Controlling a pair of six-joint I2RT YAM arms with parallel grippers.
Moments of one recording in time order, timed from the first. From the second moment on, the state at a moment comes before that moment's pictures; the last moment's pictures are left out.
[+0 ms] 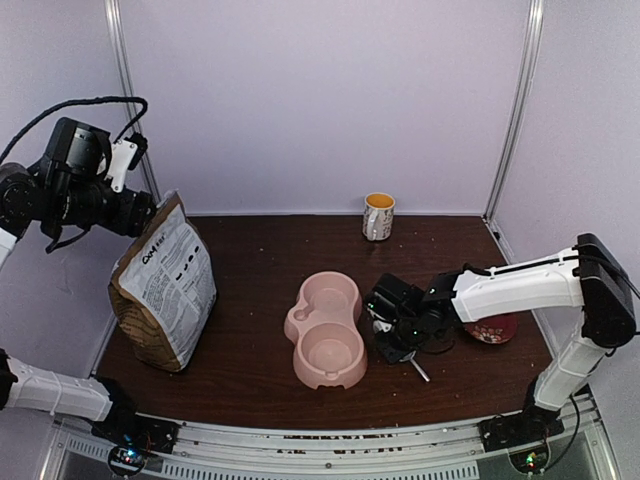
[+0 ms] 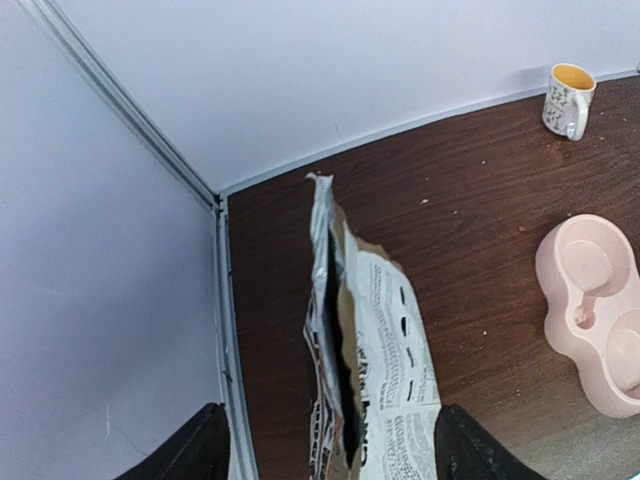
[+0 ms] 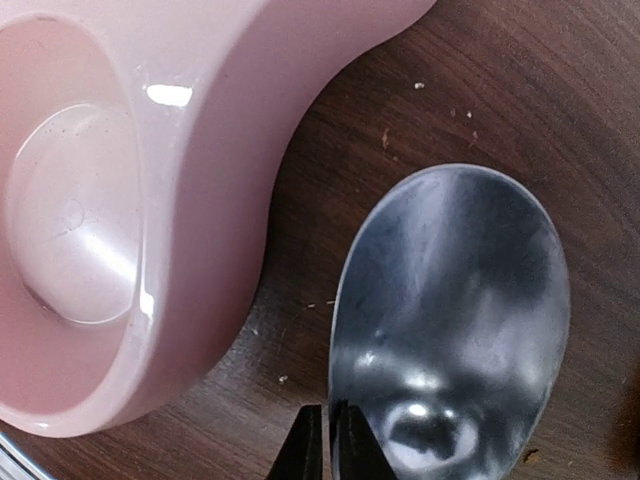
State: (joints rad) left arm -0.63 1.10 1.62 -1.19 -0.47 -0.04; right arm 1.00 1.64 0.99 -0.58 0.17 0.44
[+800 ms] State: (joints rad) left arm -0.59 1.09 1.47 -1.40 -0.36 -0.15; right arm 1.00 1.55 1.10 -0.64 0.21 0.42
